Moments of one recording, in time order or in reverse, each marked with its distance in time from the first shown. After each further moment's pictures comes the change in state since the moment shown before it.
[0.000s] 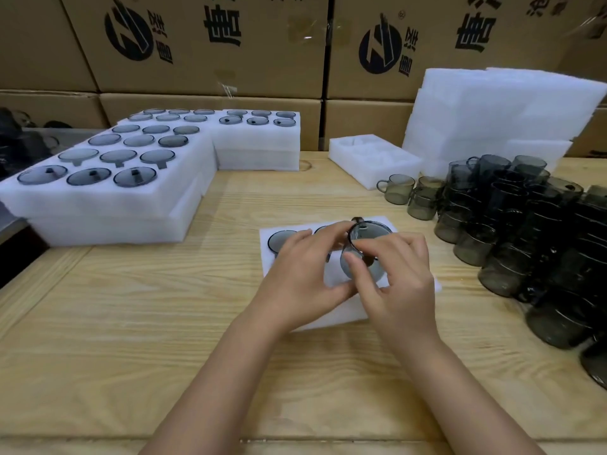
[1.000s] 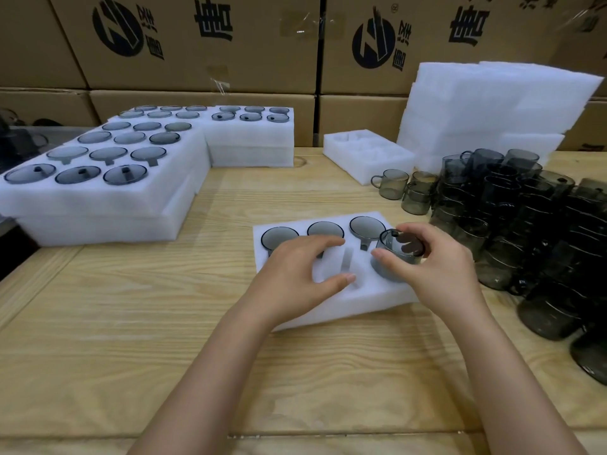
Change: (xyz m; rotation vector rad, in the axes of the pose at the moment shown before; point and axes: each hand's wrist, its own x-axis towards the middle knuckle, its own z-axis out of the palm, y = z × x) left_hand 0.000 -0.012 0.000 0.057 -0.145 -0.177; right_hand 0.016 0.055 -0.036 -0.030 -0.302 0.544
